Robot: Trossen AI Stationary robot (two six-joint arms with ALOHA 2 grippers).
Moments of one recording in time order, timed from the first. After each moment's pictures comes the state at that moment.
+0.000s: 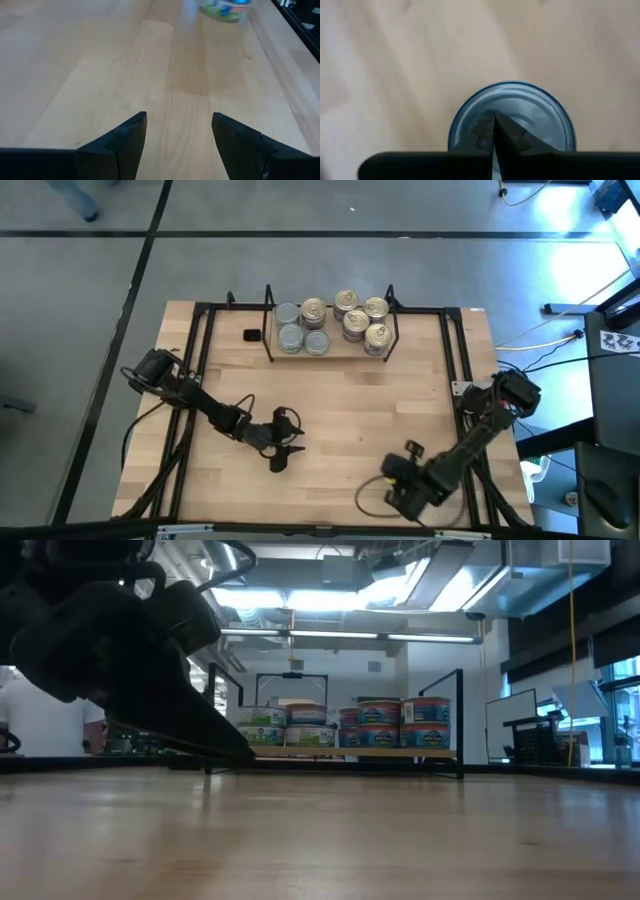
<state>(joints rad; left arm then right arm) -0.45 1.80 0.54 0.70 -0.41 -0.46 0.86 1.82 1.13 -0.78 0.33 1.29</state>
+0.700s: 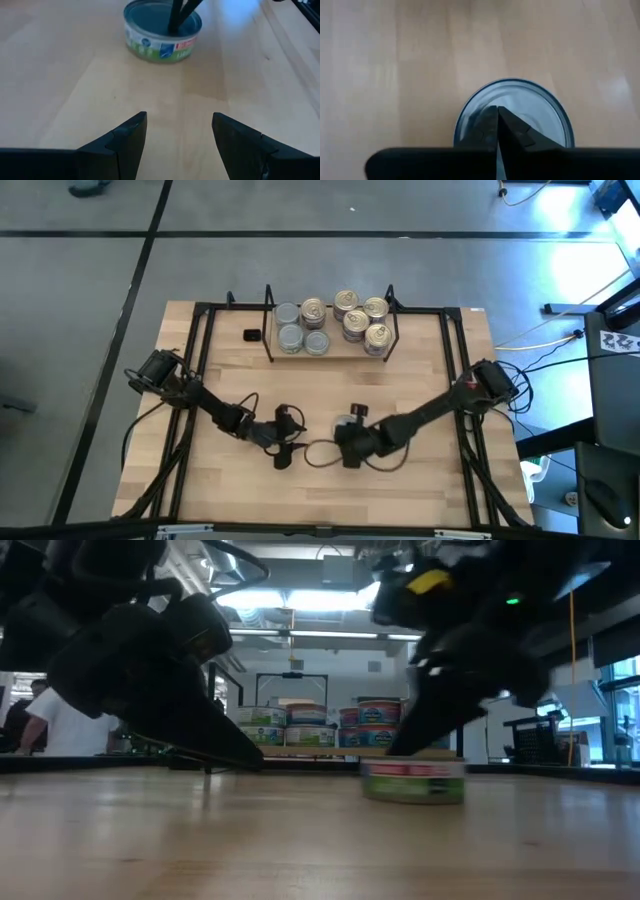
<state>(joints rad) -0.42 1.83 0.56 0.69 -0.41 -0.44 0.43 1.92 1.13 -0.37 0.44 0.42</state>
